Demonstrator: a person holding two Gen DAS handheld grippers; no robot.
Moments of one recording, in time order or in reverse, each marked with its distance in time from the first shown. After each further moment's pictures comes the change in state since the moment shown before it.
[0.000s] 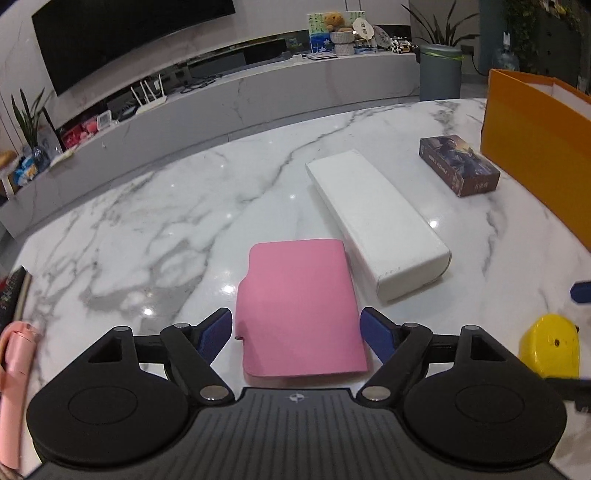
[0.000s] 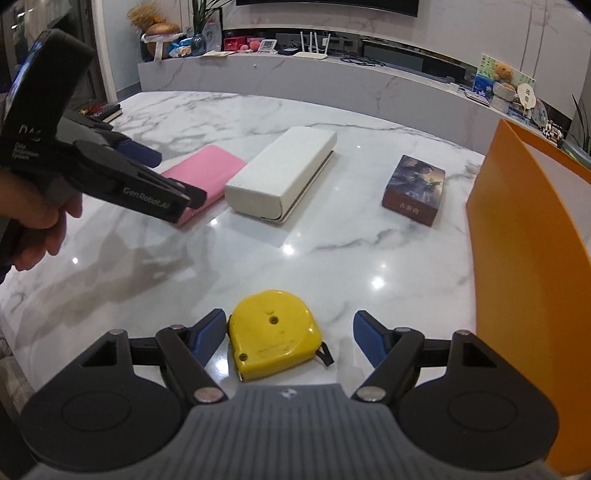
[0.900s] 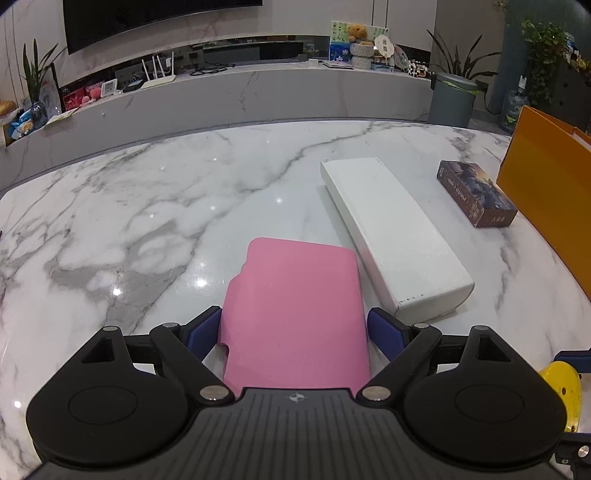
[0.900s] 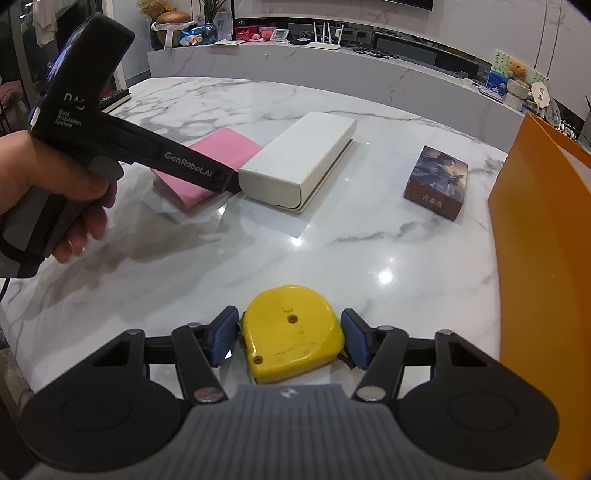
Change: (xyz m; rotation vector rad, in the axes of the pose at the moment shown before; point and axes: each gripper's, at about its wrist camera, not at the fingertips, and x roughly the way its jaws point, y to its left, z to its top) left arm 0.024 0.018 -0.003 -0.159 -0.023 -0.077; right arm 0.013 0.008 -0.001 -0.021 0.031 0.023
